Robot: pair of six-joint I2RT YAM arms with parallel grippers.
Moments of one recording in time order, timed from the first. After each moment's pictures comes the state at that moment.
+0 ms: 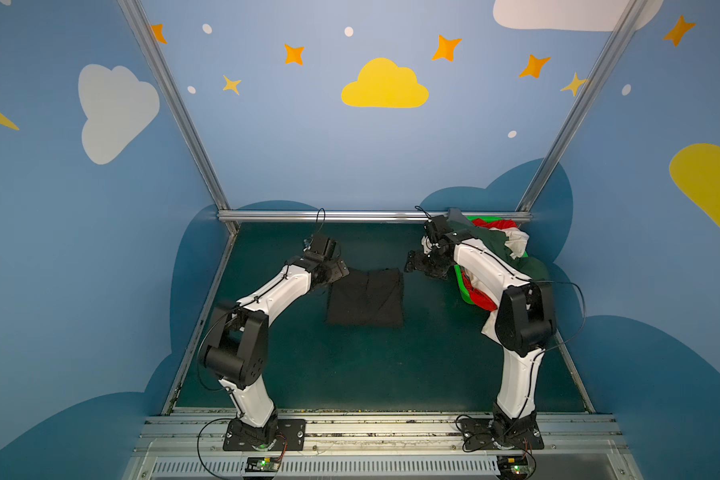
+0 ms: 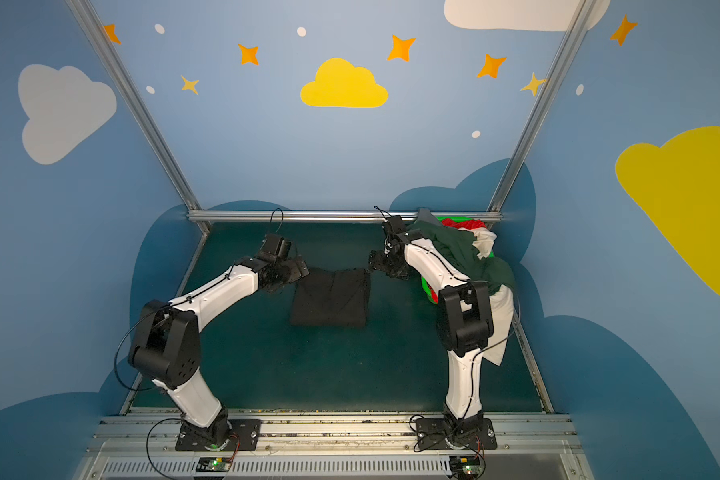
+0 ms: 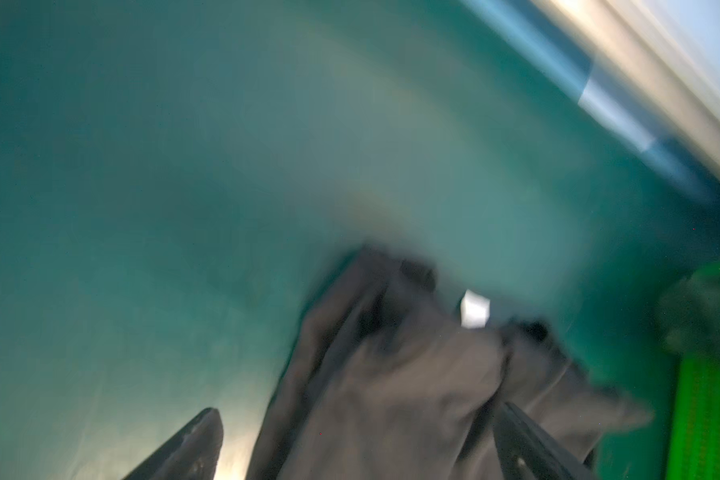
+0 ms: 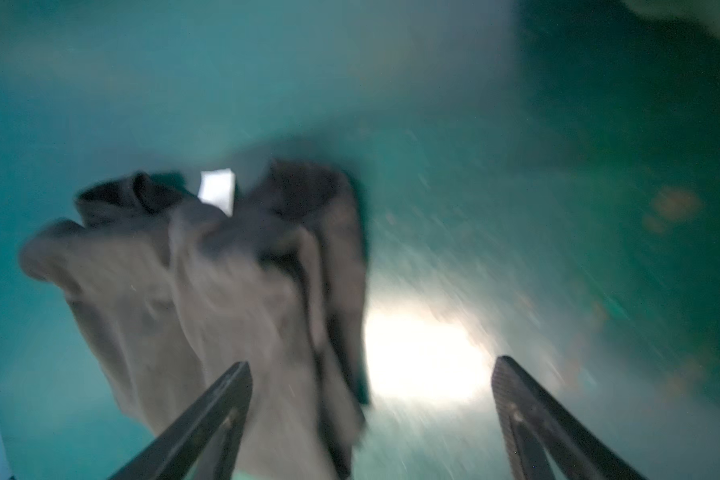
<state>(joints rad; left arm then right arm) -0.35 1.72 1.23 -0.47 -0.08 -0.77 0.39 1.96 1.69 -0.89 -0.16 0.47</state>
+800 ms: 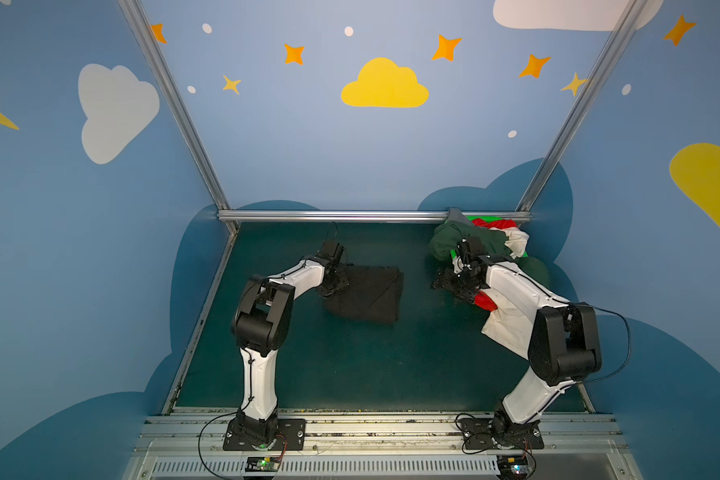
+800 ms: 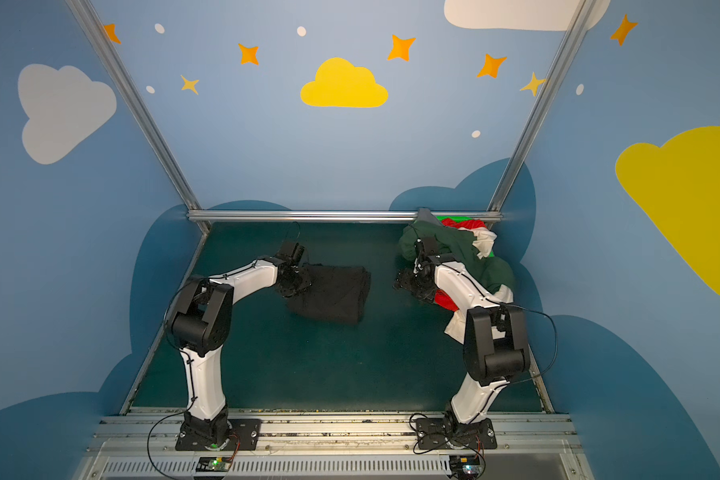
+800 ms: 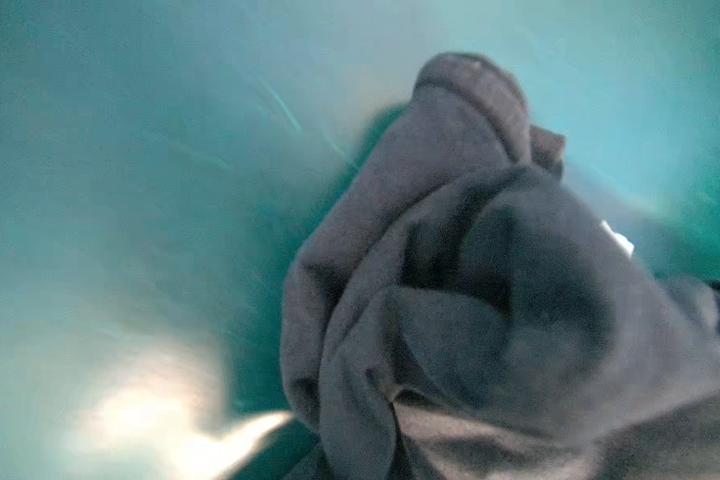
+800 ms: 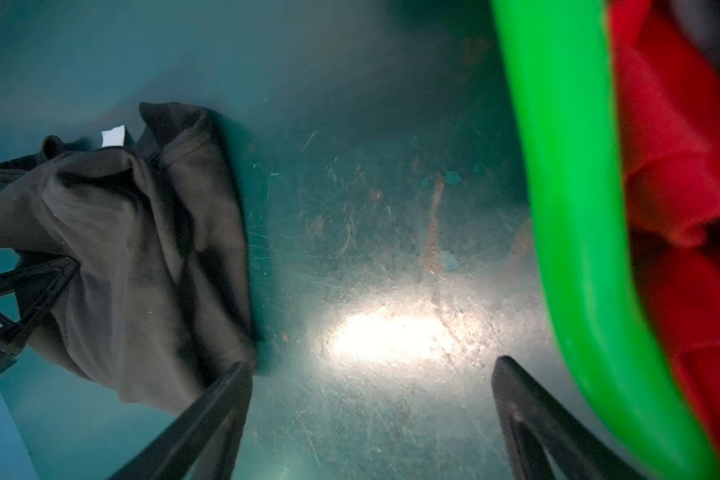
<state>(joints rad) -0.31 2.04 1.43 -0.55 0.03 -0.71 0.23 1.72 1.28 -0.76 -0.21 0.51</state>
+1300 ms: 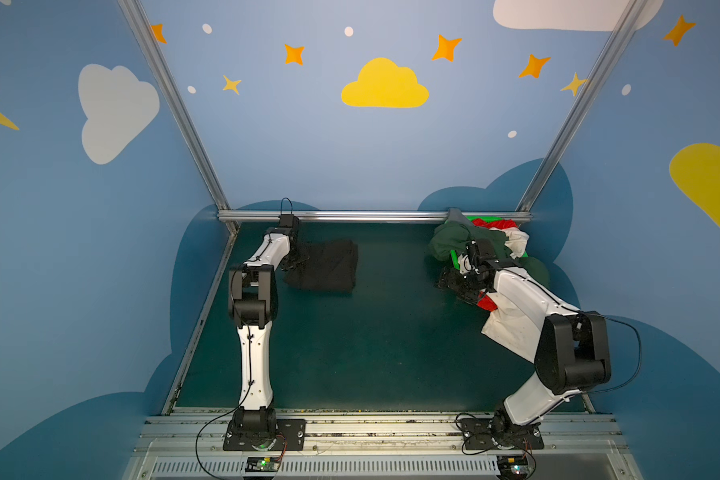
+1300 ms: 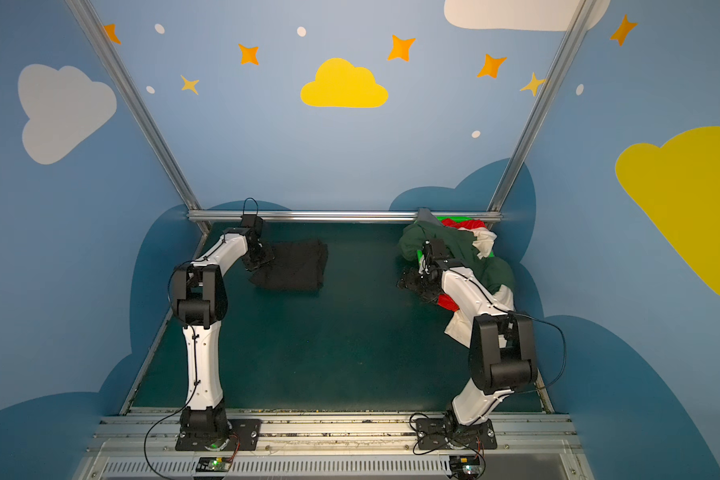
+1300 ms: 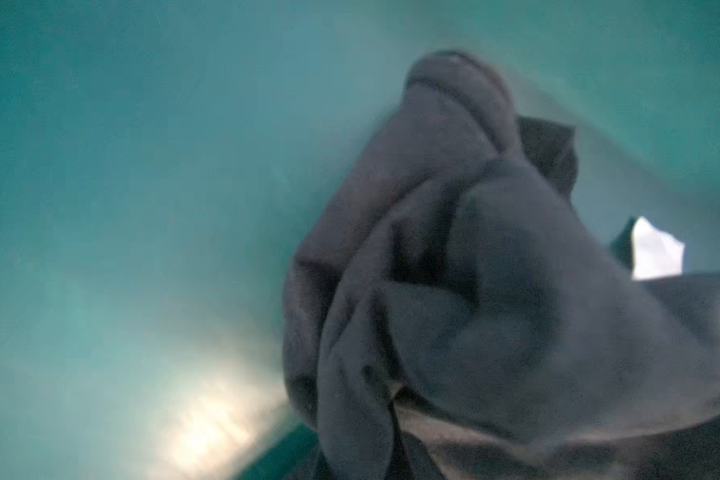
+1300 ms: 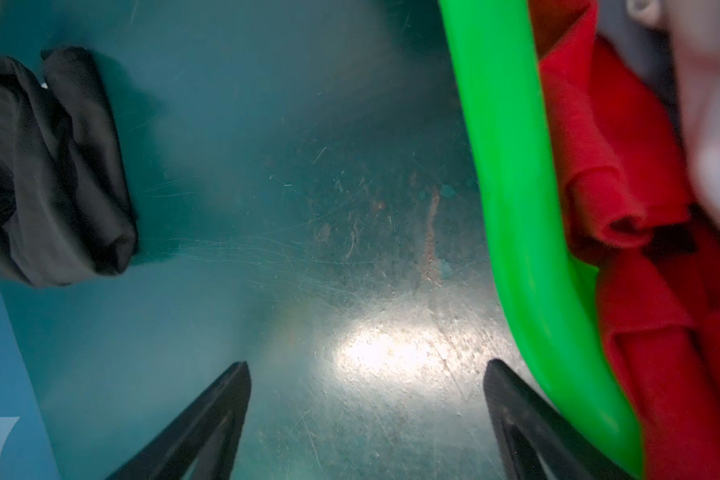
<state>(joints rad) 0.01 2.38 2.01 -0.84 -0.03 -0.45 0.19 1.65 1.21 -0.69 -0.24 0.49</state>
